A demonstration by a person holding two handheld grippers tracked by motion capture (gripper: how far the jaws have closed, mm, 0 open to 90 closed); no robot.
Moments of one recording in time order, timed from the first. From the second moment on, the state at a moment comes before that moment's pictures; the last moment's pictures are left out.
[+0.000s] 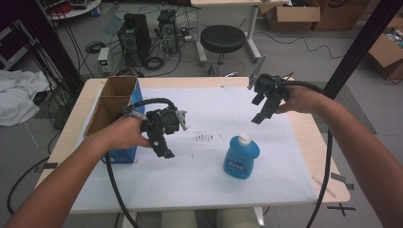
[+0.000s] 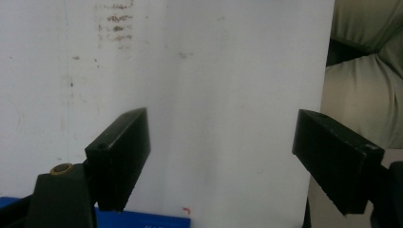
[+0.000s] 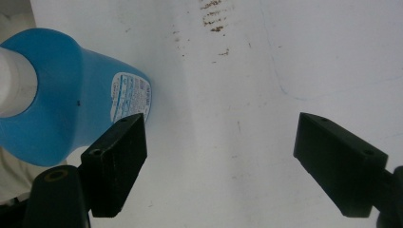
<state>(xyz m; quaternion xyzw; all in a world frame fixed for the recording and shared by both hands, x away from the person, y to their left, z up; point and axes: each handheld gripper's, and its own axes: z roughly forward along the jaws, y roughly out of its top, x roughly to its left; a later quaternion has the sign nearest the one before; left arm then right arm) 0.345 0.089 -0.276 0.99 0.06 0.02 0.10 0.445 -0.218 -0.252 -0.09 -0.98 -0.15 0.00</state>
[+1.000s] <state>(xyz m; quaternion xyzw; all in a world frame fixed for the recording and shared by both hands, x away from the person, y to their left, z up) 0.344 0.087 -0.276 0.99 0.07 0.03 0.10 0.441 -0.229 -0.247 -0.10 -0.98 -0.15 -0.01</state>
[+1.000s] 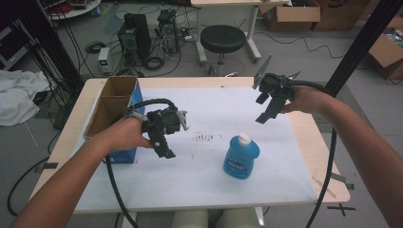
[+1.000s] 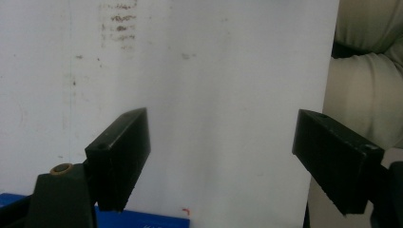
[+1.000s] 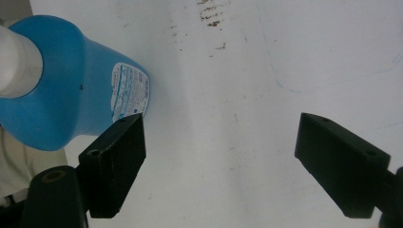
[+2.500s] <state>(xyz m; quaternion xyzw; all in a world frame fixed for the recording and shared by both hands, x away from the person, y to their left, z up) 0.338 0.090 -0.280 0.99 0.07 0.04 0.10 0.394 -0.272 -0.272 -0.12 -0.98 -0.16 -0.01</state>
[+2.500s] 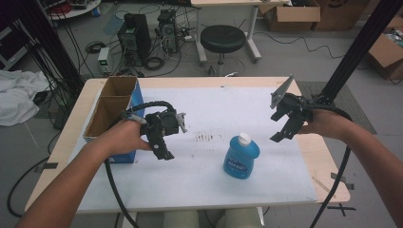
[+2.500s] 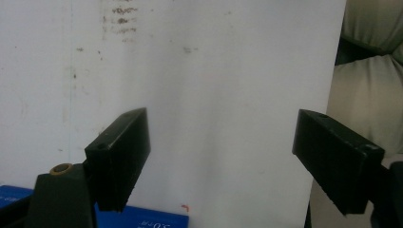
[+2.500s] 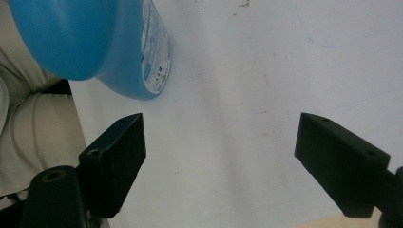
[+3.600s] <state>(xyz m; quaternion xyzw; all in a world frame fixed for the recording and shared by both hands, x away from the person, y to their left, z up) 0.340 0.089 -0.287 0.99 0.08 0.04 0.10 0.345 -0.294 -0.332 -0.17 -0.96 -0.23 -0.02</state>
